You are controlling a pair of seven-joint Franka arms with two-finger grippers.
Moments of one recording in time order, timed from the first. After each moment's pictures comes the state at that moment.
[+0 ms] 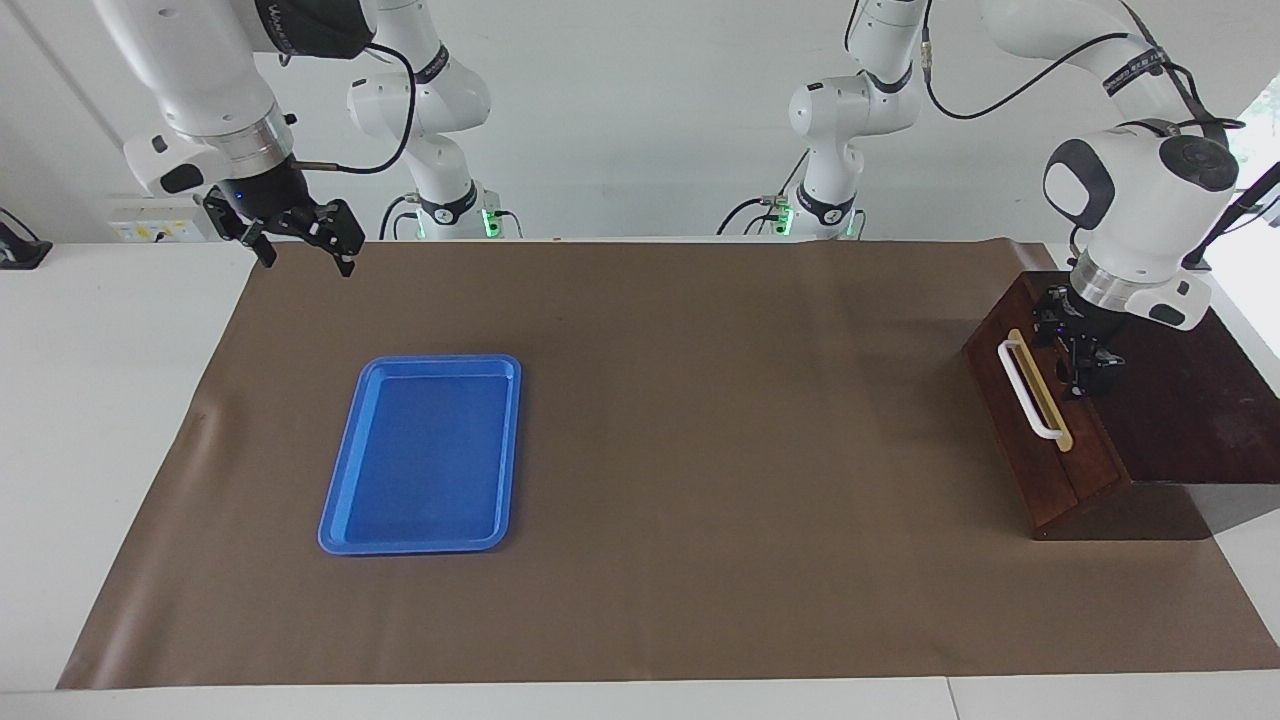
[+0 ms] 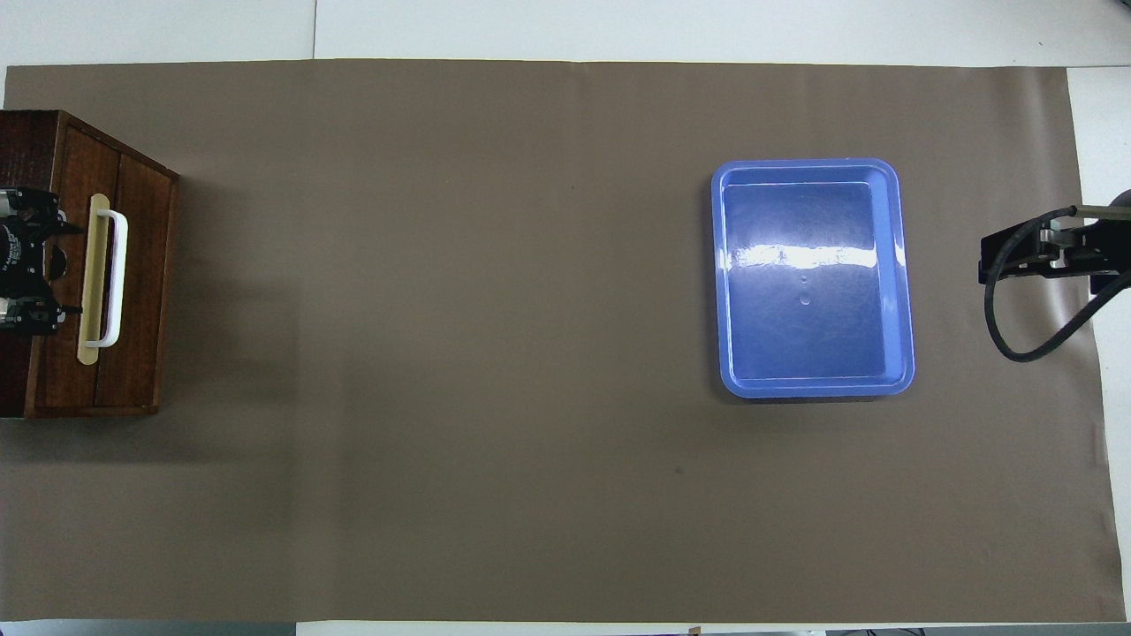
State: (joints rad) left arm 0.06 0.08 0.07 -1.88 0.10 2.07 -1.36; right arm 0.14 -0.01 -0.12 -1.57 -0.06 1.51 0.15
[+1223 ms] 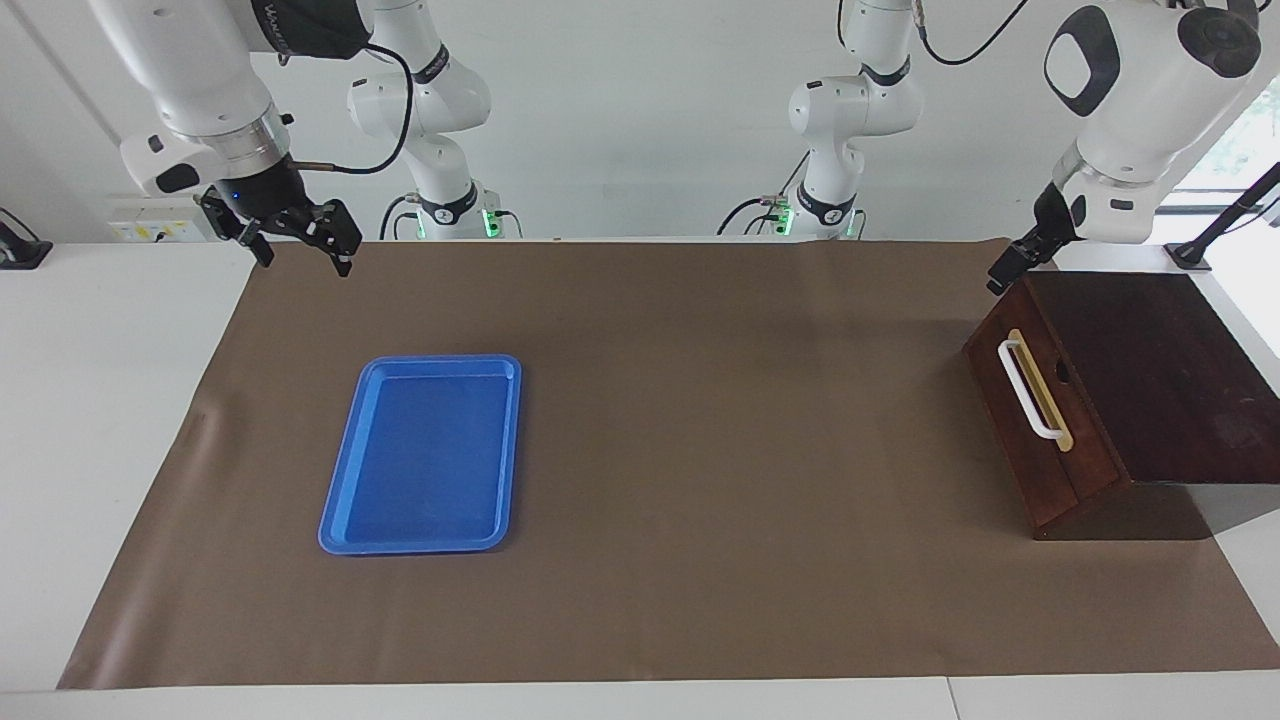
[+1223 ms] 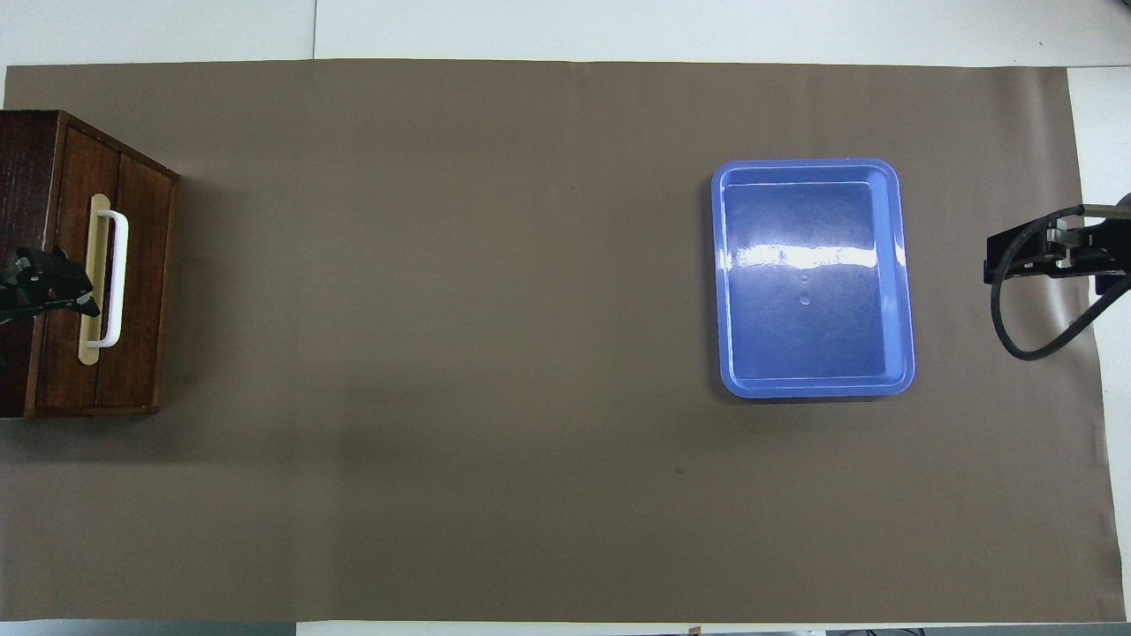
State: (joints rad) left arm -0.02 -0.08 0.03 -1.78 0.00 1.59 -0.26; right arm 0.14 -0.01 -0.13 -1.57 -0.06 1.51 0.15
